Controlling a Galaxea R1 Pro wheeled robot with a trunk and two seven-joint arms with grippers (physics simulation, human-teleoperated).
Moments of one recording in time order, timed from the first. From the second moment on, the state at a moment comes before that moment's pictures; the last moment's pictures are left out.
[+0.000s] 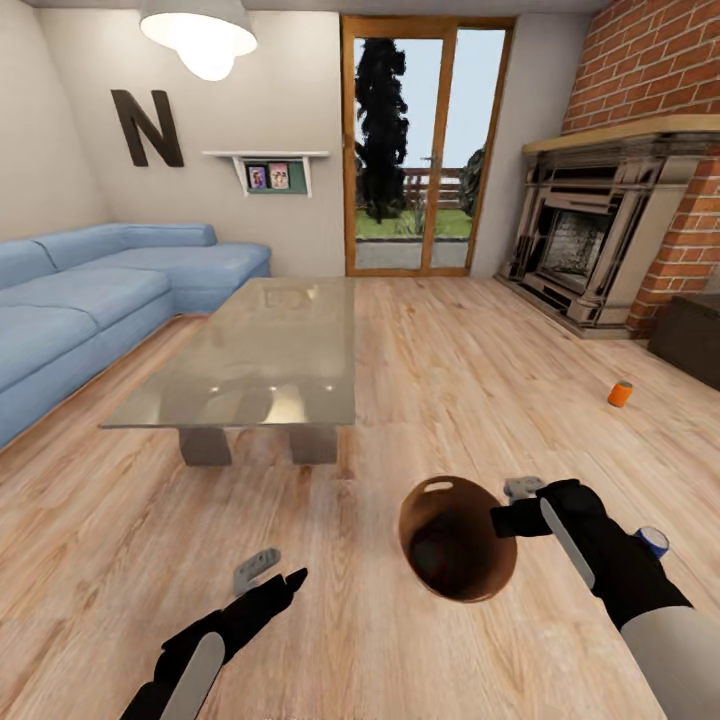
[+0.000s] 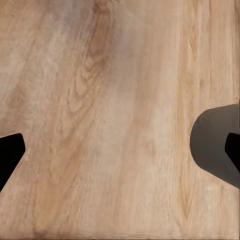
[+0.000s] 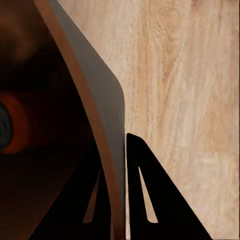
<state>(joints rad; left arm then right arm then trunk) -0.19 -0.01 -0.11 -1.25 0.70 0.48 0.10 -0.65 -0.27 0.18 -1.09 -0.16 1.05 0.23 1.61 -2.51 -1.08</state>
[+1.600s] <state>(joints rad) -0.37 -0.11 -0.36 -1.13 0.70 0.71 0.23 -0.77 -0.57 0.20 -0.69 -0.17 0.92 0.49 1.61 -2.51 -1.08</state>
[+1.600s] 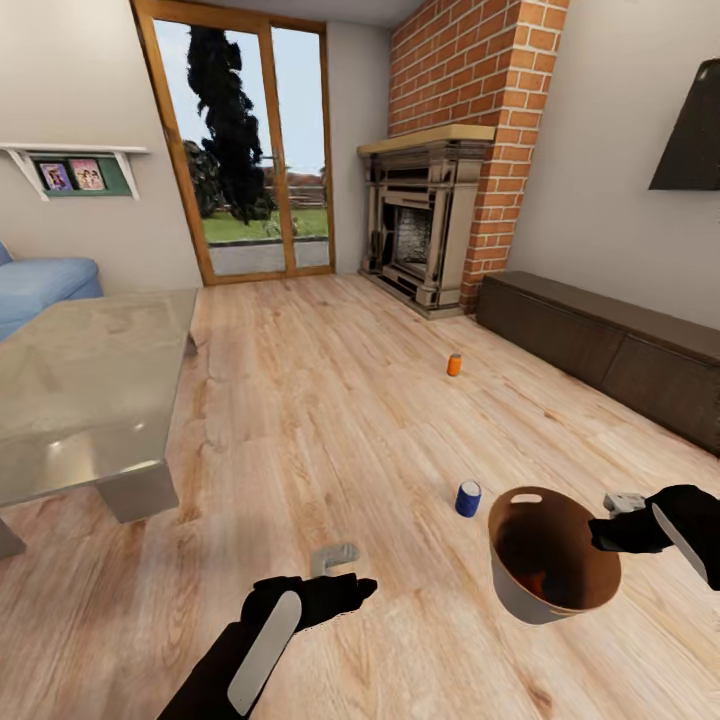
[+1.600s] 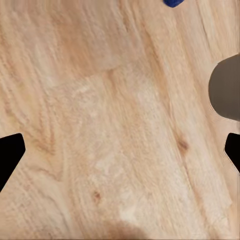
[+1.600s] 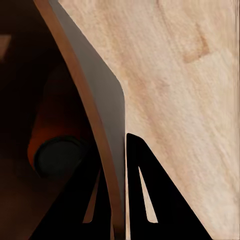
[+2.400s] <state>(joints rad) -0.46 -0.13 -0.38 -1.13 0.70 0.71 0.59 -0.77 -0.57 0.20 -0.69 -0.16 0.91 0.49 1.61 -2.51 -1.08</state>
